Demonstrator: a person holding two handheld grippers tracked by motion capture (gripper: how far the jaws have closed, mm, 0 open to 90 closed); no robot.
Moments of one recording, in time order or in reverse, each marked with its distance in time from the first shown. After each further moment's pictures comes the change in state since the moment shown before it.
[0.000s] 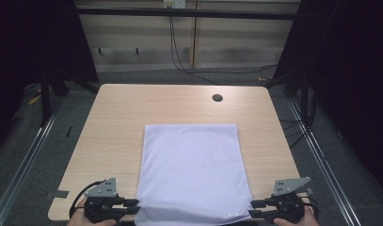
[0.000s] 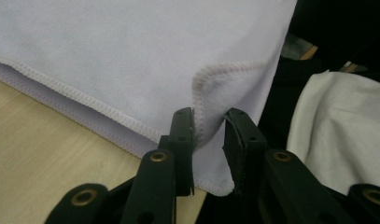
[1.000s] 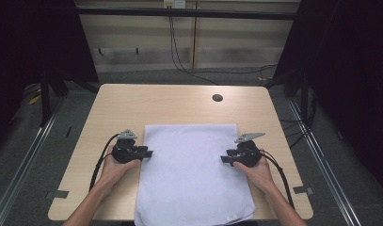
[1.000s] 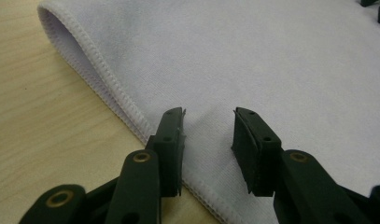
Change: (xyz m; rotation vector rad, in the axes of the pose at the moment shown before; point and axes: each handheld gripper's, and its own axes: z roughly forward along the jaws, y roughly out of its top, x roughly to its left) left arm 0.143 0.061 0.072 -0.040 0.306 -0.175; right arm -0.101 0.100 0.101 -0.027 -0.284 0.075
